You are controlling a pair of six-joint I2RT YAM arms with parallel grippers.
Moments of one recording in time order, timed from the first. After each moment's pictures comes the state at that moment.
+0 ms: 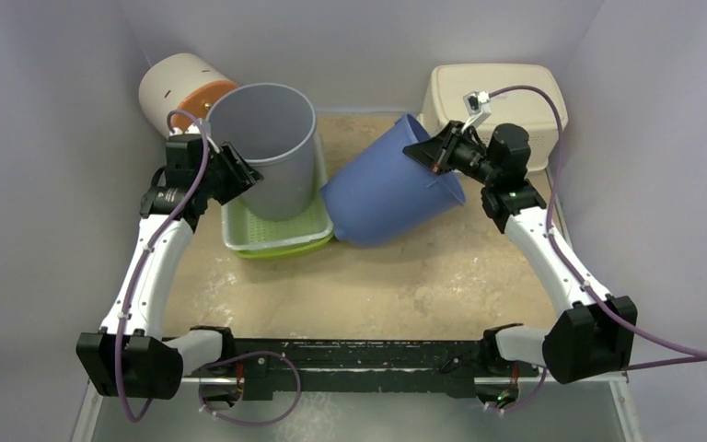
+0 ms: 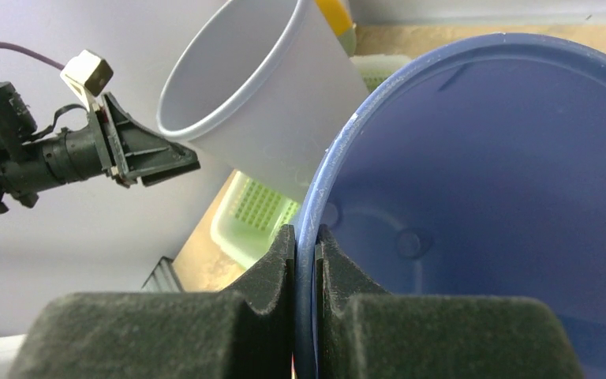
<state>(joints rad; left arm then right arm) -0.05 1.17 1.16 -0.62 0.18 -0.63 0.23 1.26 1.09 0.09 -0.60 0.59</state>
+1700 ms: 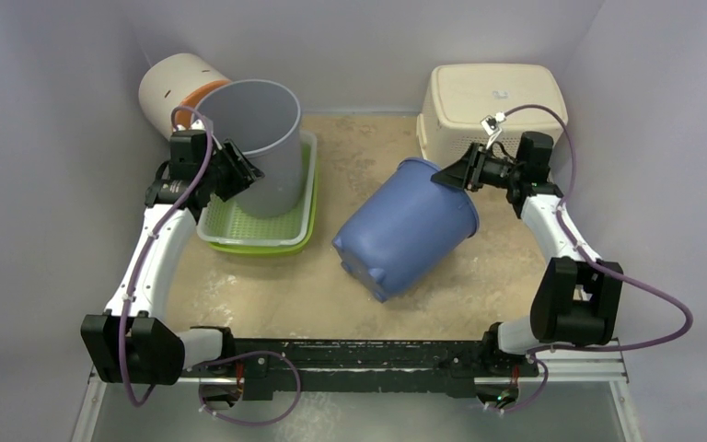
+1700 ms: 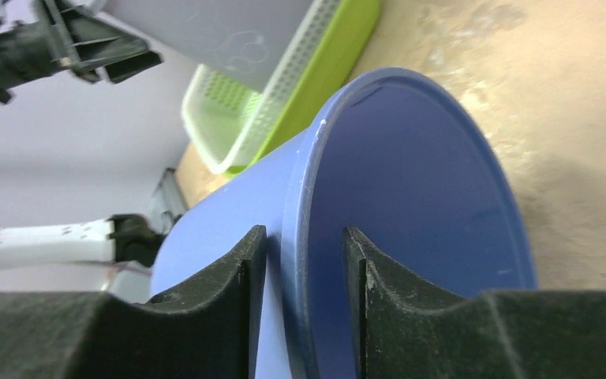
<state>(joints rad) -0.03 1.24 1.18 -0.59 0.18 -0.62 -0.12 1.45 1.00 -0.02 -1.11 0.40</state>
